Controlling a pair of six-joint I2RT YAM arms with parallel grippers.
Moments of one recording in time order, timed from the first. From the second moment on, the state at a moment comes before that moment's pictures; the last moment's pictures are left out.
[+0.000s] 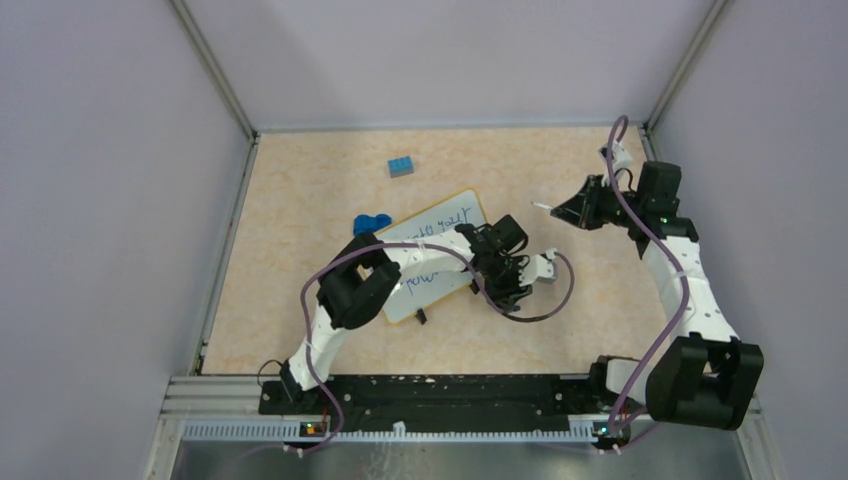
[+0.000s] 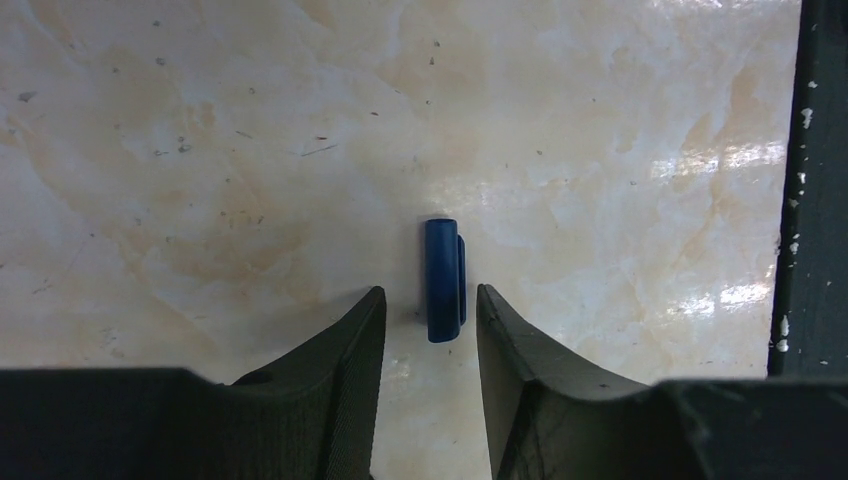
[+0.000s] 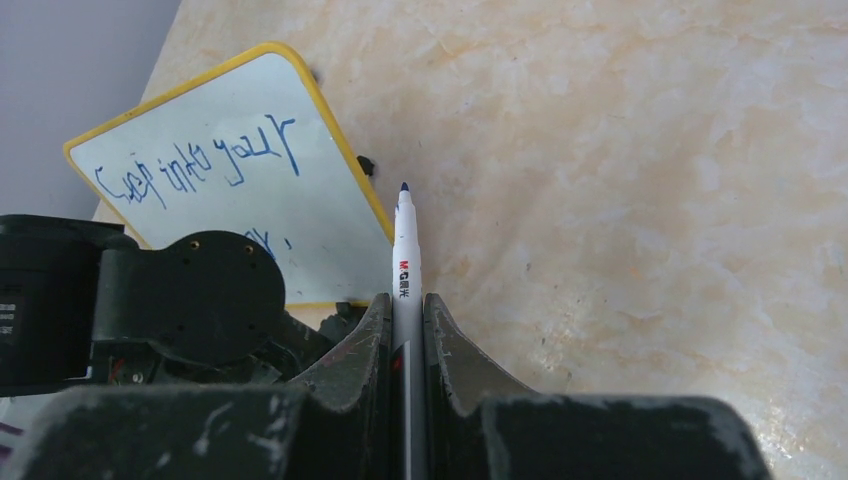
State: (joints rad) left arm -0.99 2.16 1.61 -0.53 0.53 0.48; right arm -0.13 1.20 0.97 -0.38 -0.81 0.08
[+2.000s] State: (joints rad) left arm -0.80 1.41 1.38 -0.73 0.33 0.65; right arm 0.03 1.21 0.95 -0.50 -1.27 -0.04
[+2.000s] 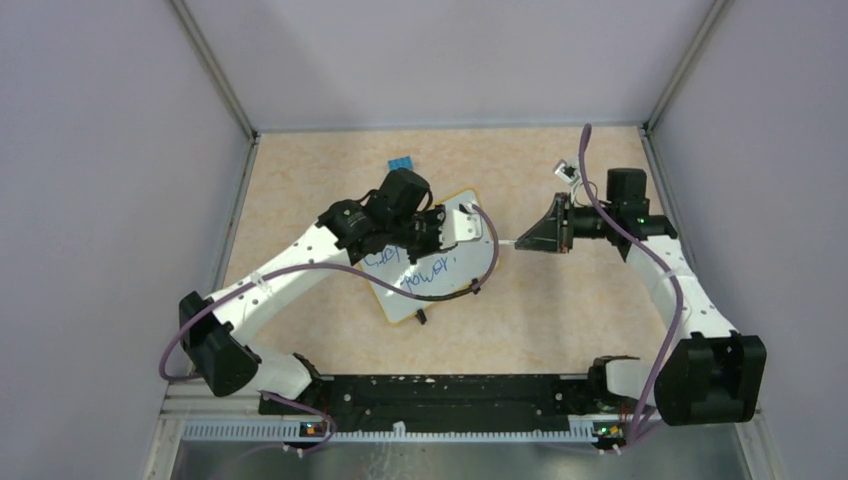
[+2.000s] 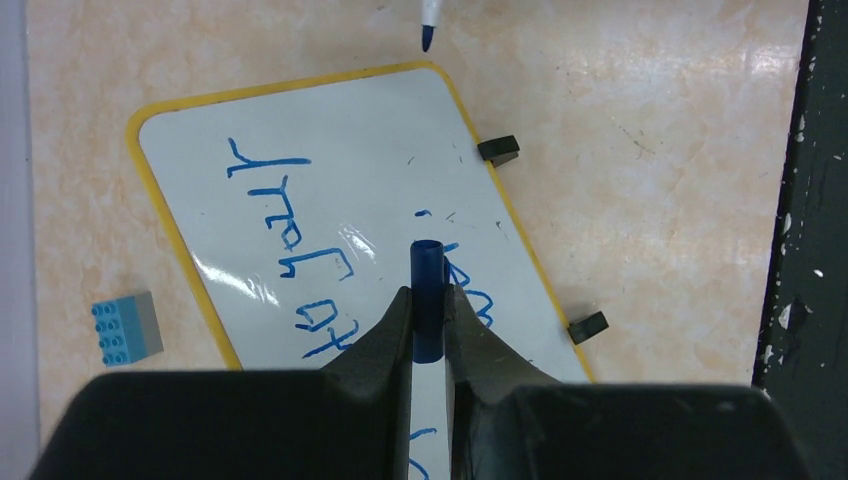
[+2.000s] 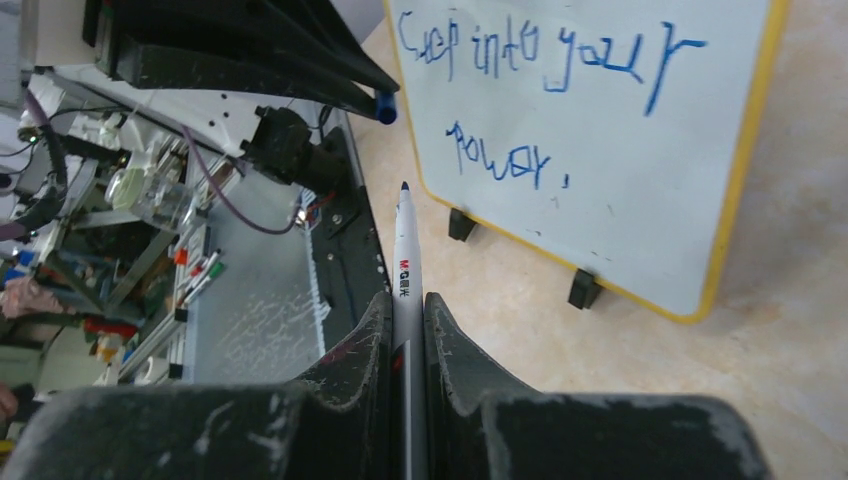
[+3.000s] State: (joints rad) left arm -0.81 1.40 1.35 -0.78 0.46 0.71; right arm 0.24 1.24 0.95 -0.50 -1.26 -0.04
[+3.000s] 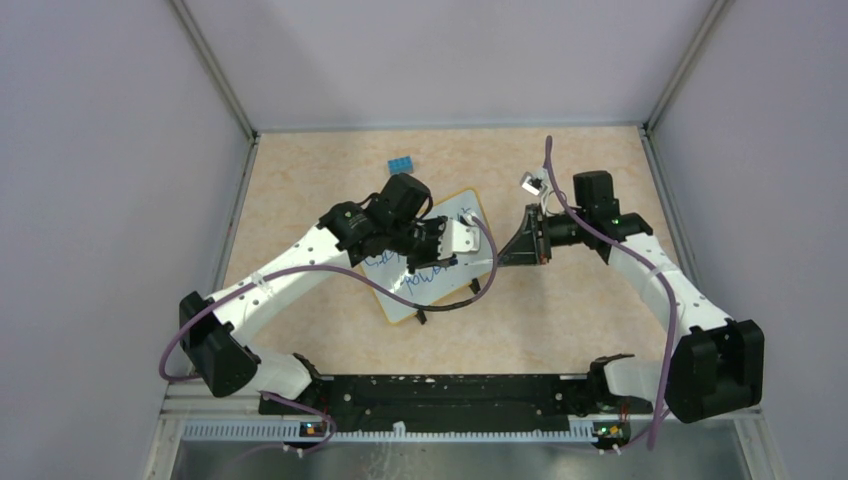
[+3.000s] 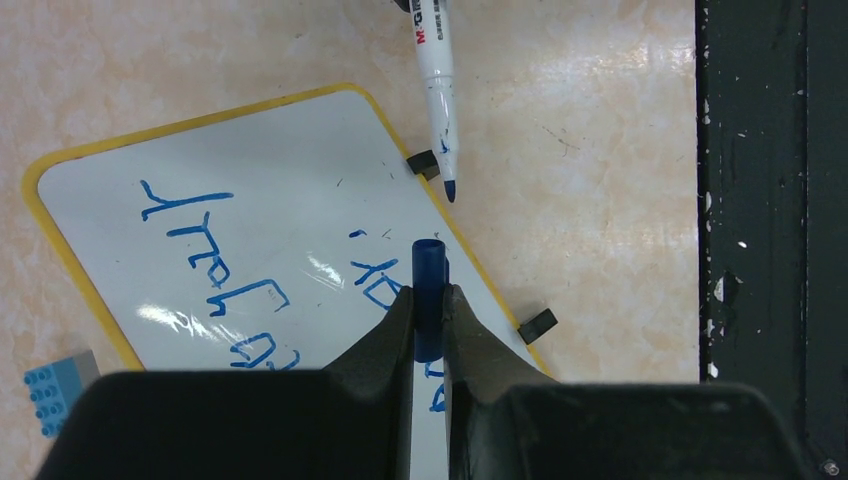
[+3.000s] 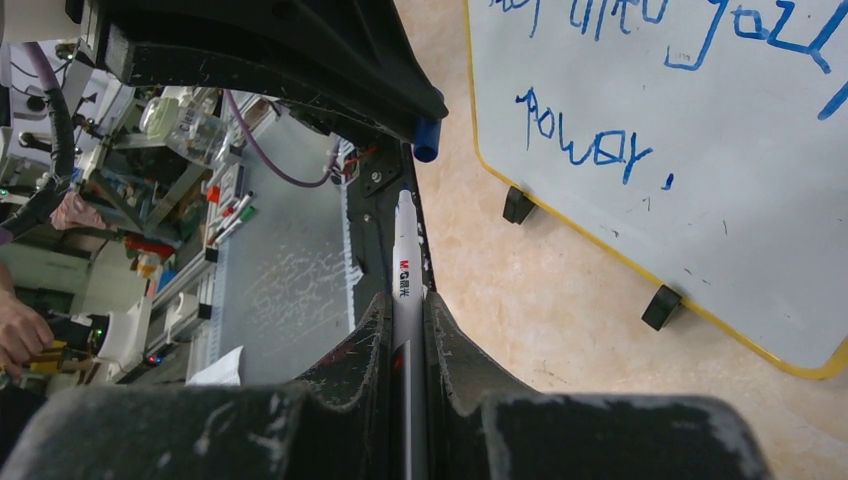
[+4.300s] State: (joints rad) left arm -0.83 1.43 1.38 -0.79 0.50 0.68; right arm 0.27 1.25 0.95 -0.49 -1.23 -0.04
